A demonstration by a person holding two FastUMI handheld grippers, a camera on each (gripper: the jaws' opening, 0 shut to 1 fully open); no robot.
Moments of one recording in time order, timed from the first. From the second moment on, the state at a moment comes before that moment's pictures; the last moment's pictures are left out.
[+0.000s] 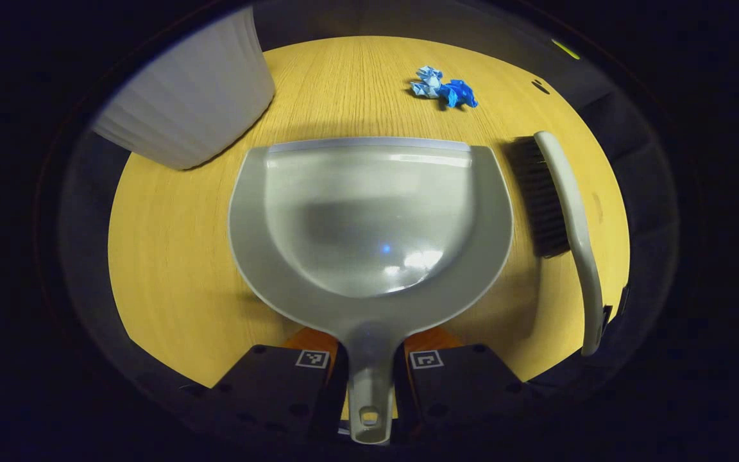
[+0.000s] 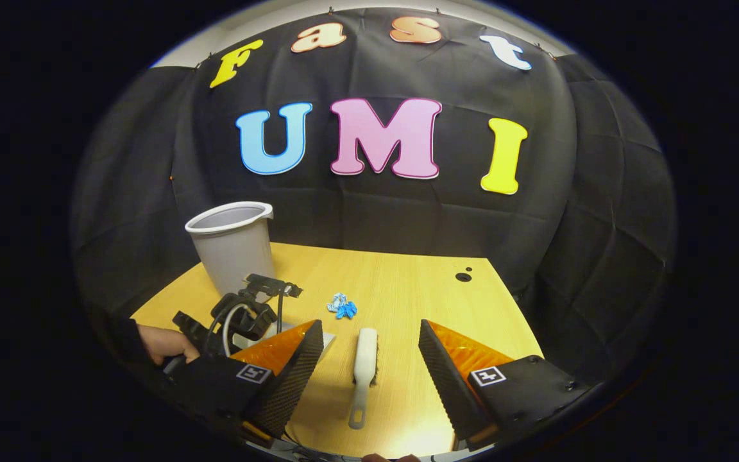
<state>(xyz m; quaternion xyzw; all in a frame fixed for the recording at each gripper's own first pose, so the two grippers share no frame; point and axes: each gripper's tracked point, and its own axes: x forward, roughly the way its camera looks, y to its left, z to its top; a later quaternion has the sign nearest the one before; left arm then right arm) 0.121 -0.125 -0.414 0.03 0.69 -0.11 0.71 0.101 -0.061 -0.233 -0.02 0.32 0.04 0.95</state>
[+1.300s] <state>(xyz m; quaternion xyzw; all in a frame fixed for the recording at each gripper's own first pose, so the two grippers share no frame) 0.121 -0.123 -0.413 0.01 0.68 -0.11 0.73 0.039 -0.066 -0.472 0.05 0.76 0.01 0.65</state>
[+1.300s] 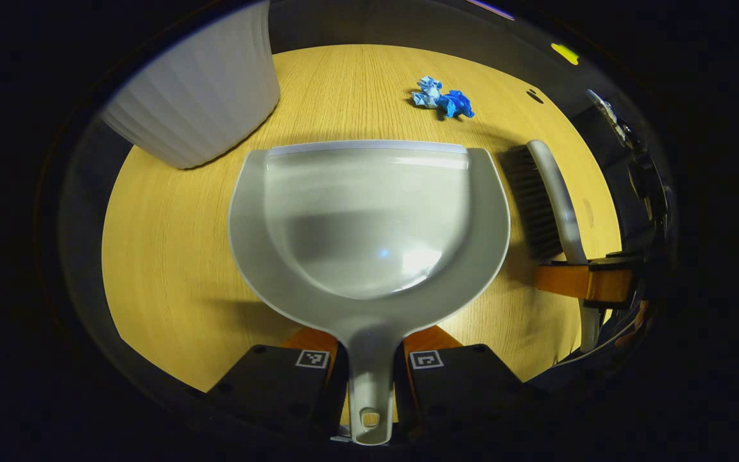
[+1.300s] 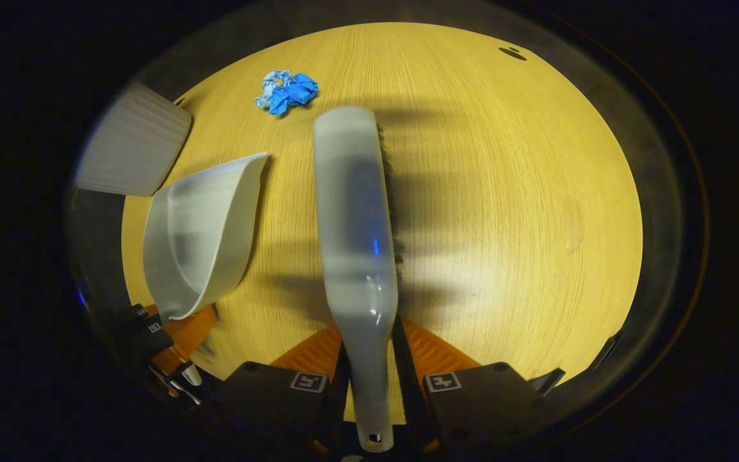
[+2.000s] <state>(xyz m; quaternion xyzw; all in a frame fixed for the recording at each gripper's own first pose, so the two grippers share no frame) 0.111 -0.111 -0.414 0.08 0.68 -0.16 0.71 0.137 -0.070 -0.469 0.00 0.74 0.10 0.66</state>
